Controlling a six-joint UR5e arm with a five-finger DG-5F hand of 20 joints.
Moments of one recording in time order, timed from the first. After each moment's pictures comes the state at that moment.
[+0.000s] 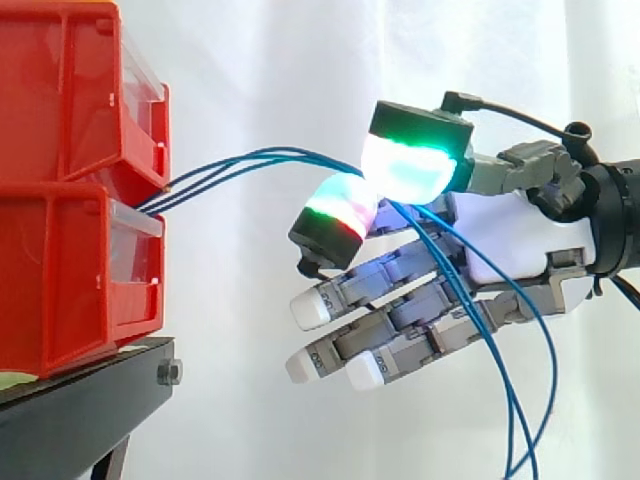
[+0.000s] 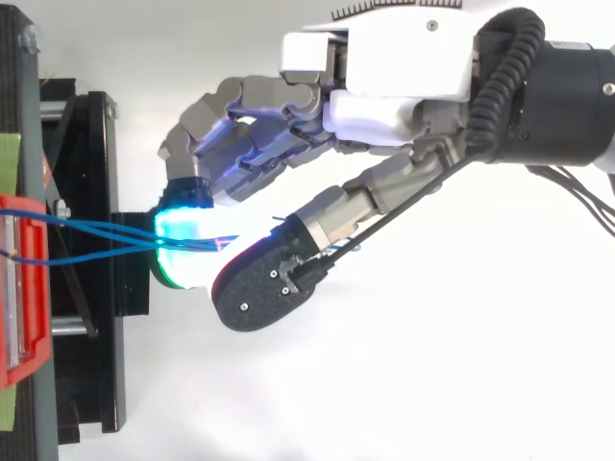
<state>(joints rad) 0.04 -2.28 -1.08 -3.05 -1.48 0.04</state>
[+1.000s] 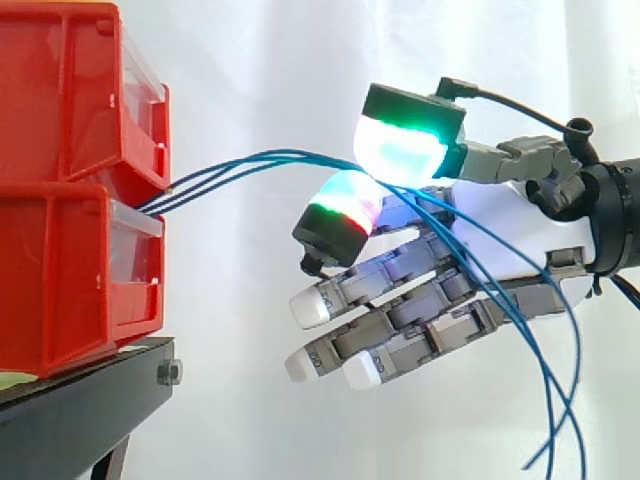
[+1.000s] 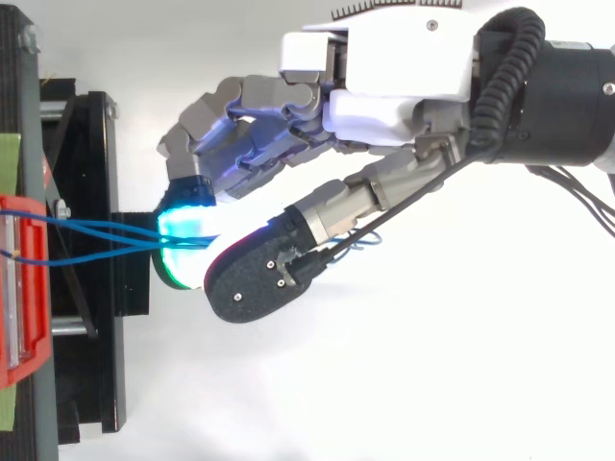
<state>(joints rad) 0.04 -2.28 -1.08 -3.05 -1.48 0.04</state>
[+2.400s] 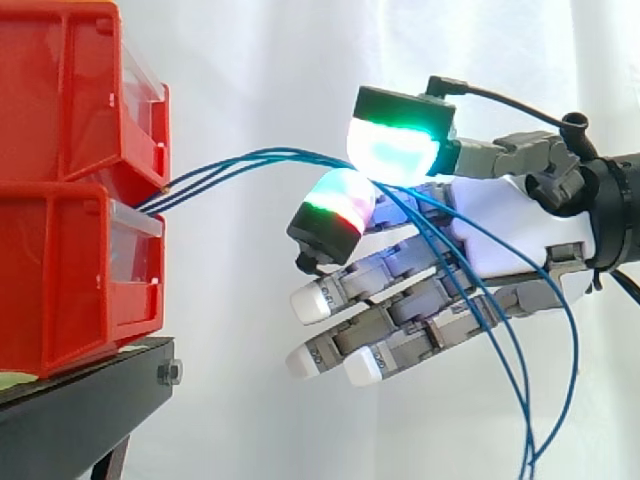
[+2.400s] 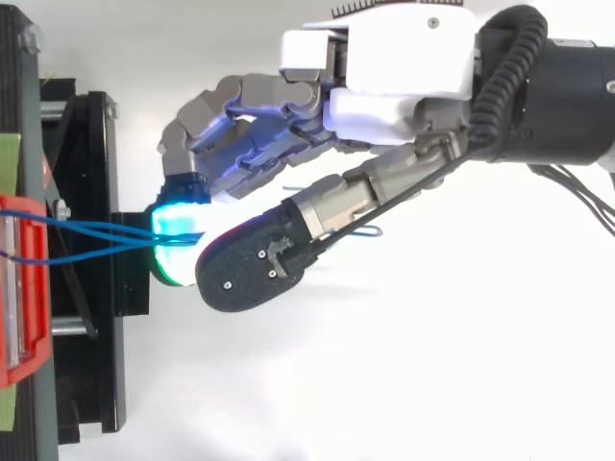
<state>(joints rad) 0.04 -2.28 -1.07 -3.07 -1.48 0.04</state>
